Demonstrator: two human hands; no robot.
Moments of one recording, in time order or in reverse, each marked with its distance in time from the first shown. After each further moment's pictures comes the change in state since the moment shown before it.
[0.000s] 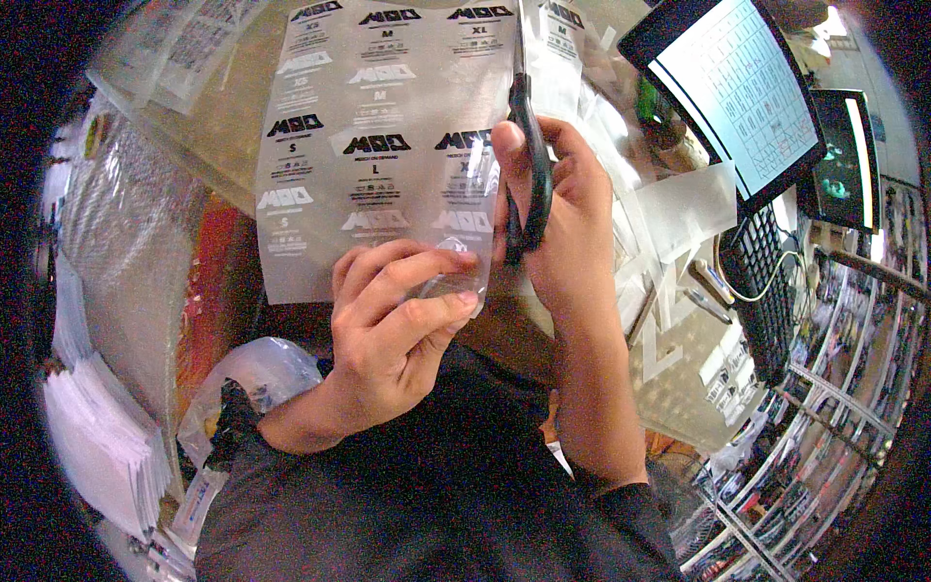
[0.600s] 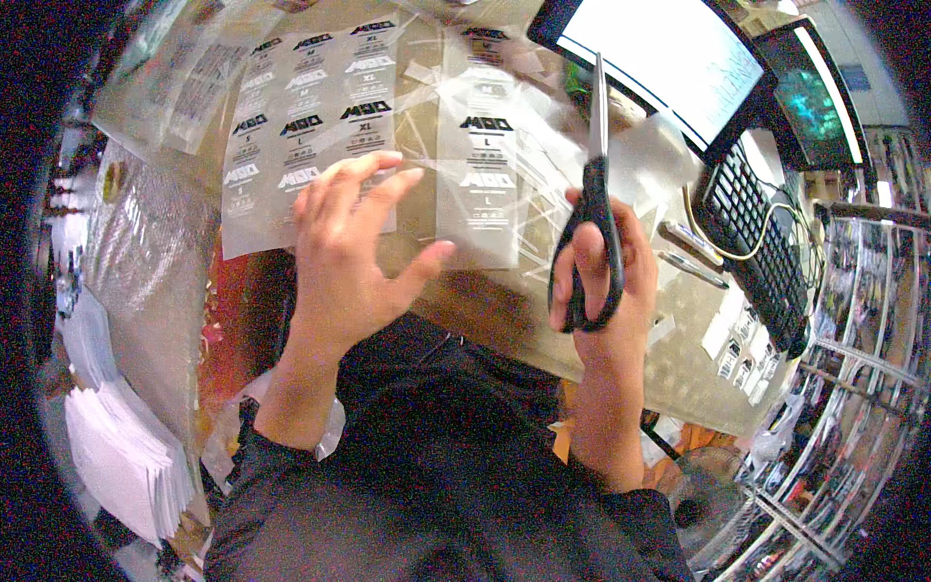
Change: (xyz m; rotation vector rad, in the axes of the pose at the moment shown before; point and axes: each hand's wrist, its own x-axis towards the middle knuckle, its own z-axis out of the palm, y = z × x) left_hand 0.045 0.011 -0.002 0.401 -0.129 0.045; right_hand -0.080 0.004 -0.074 0.142 0.196 -0.151
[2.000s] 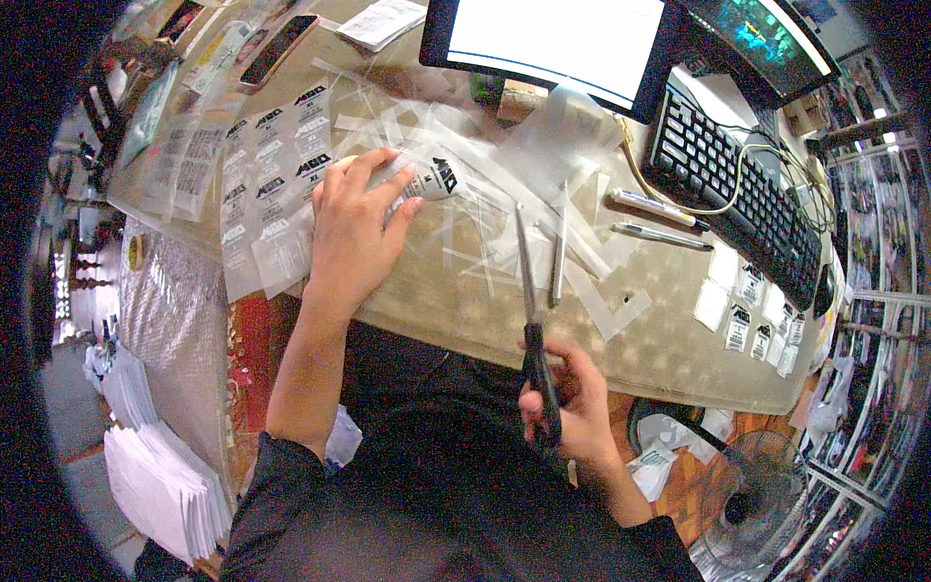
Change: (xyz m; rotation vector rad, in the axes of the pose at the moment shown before) left_hand 0.038 0.025 0.048 0.181 -0.078 0.120; right_hand -0.110 0.036 -0.084 0.205 -0.168 0.256
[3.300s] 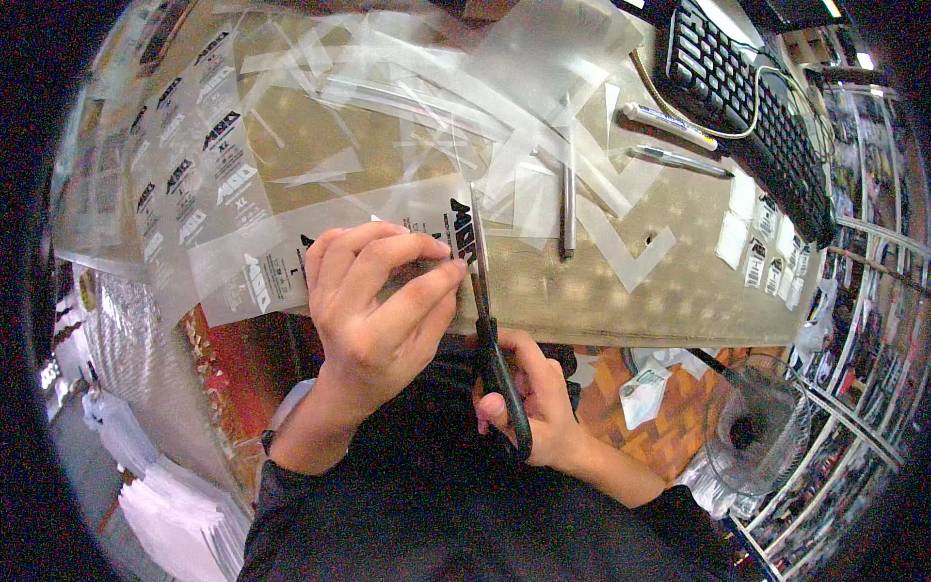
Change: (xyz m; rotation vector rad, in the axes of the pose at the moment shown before) left_hand -0.060 0.039 0.018 -0.463 0.080 0.182; right_hand 0.001 0.040 0.037 -0.123 0.019 0.091
